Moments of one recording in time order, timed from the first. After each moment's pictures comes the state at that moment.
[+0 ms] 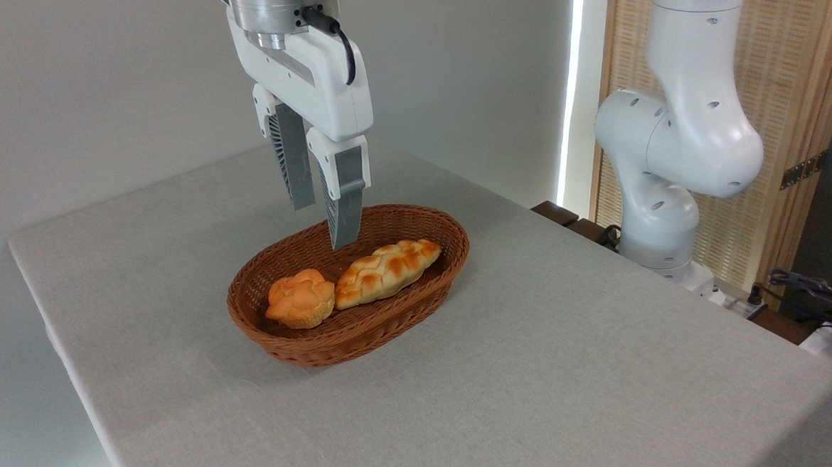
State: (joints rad) arm -0.07 -0.01 0.02 -1.61 -0.06 1.60 0.80
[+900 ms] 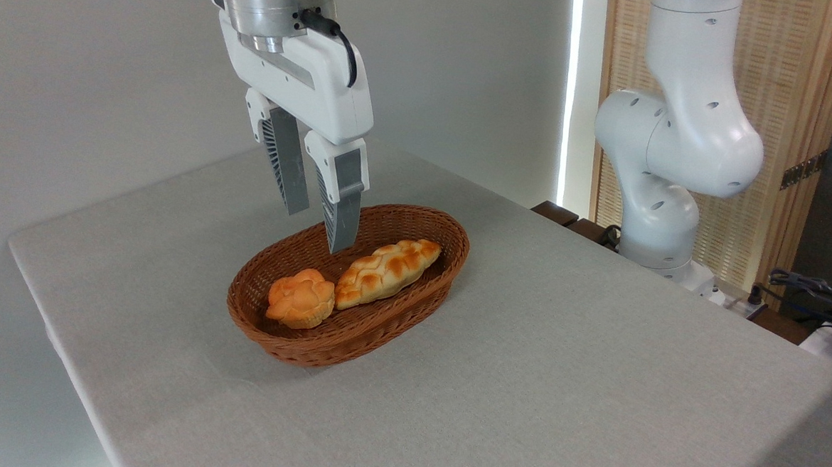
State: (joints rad) arm -0.07 0.00 0.03 -1.60 -0.06 1.61 0.76
